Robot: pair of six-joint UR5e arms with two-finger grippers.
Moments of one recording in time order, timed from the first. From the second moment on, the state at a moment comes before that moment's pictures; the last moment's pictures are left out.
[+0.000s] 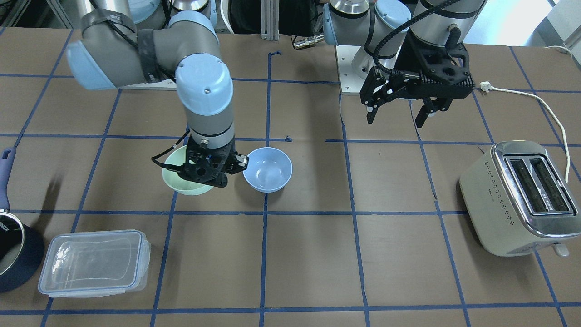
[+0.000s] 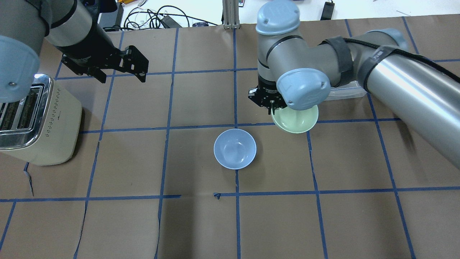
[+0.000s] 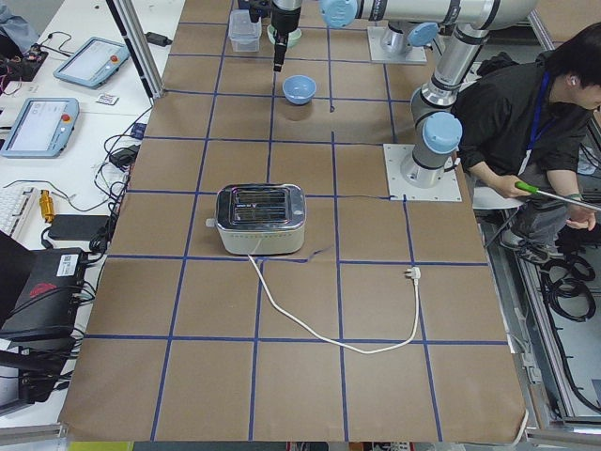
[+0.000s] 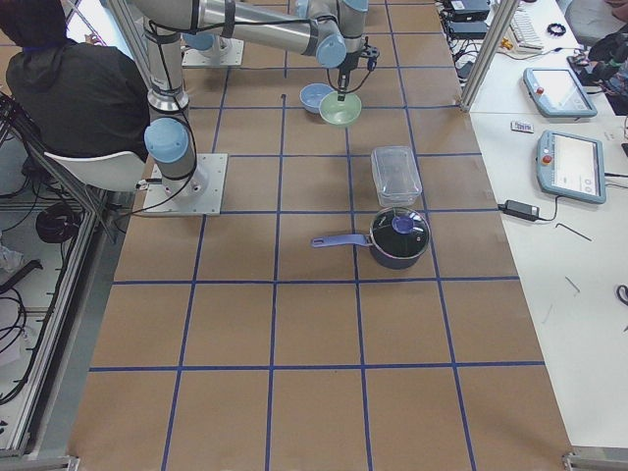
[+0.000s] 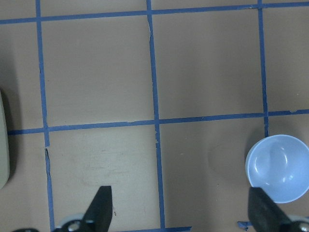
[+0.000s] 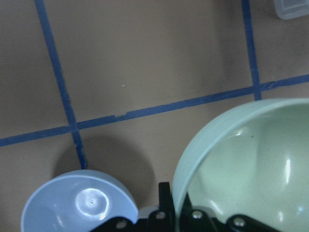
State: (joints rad) left arm -1.57 -1.53 -1.60 -1.46 1.58 0.04; right arm 1.88 -1.26 1.63 -1.88 -1.62 0.52
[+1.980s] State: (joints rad) left arm -1.56 -1.56 -1.56 -1.59 1.58 0.04; right arm 2.06 -1.09 1.51 -1.87 -1.52 0.74
